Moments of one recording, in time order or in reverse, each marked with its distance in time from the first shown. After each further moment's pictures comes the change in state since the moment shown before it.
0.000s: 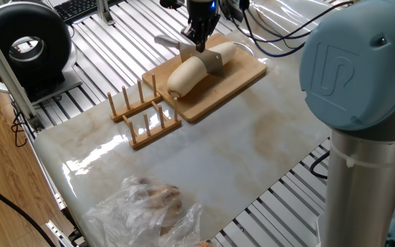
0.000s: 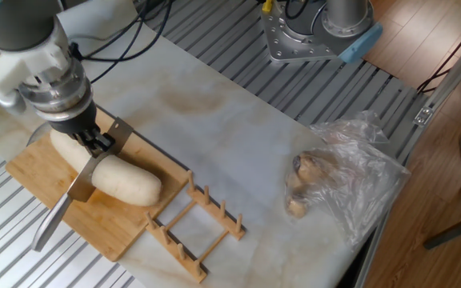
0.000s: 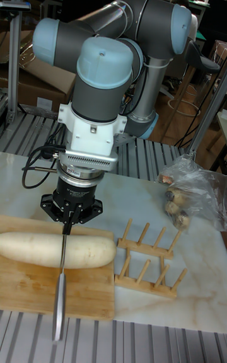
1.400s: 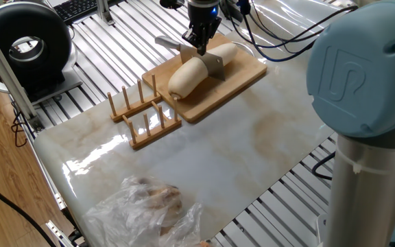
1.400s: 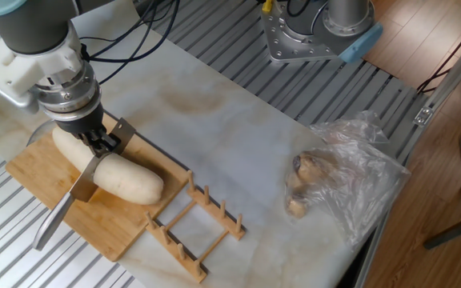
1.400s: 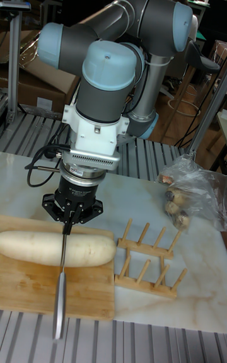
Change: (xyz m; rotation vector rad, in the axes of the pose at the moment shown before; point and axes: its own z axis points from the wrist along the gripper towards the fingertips) arm 0.006 0.003 0.008 0.014 -0.017 0.001
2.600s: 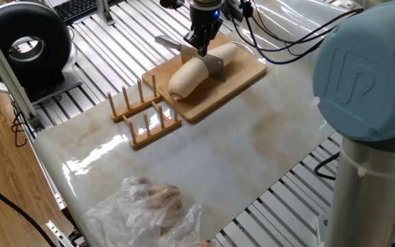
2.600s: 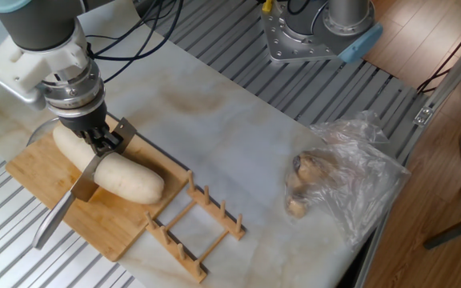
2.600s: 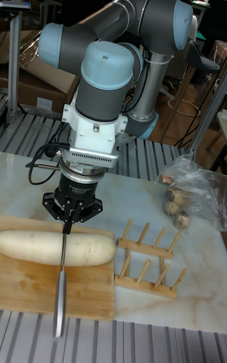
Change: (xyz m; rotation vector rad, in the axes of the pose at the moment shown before) arm 0.011 0.001 0.005 -0.010 0.004 0.002
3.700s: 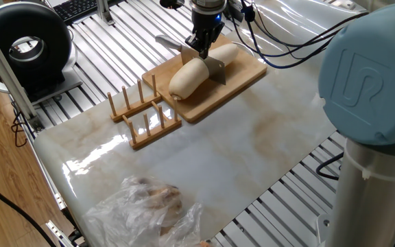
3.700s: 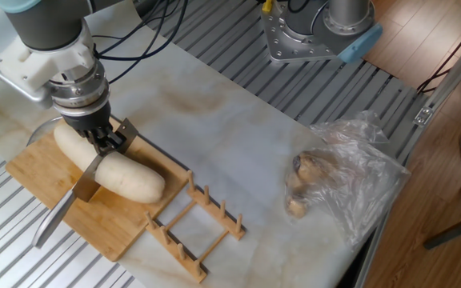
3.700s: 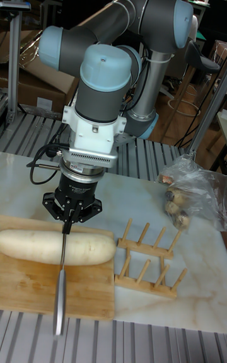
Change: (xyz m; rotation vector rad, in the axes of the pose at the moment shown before) arm 0.006 0.004 0.007 -0.011 -0.008 0.013
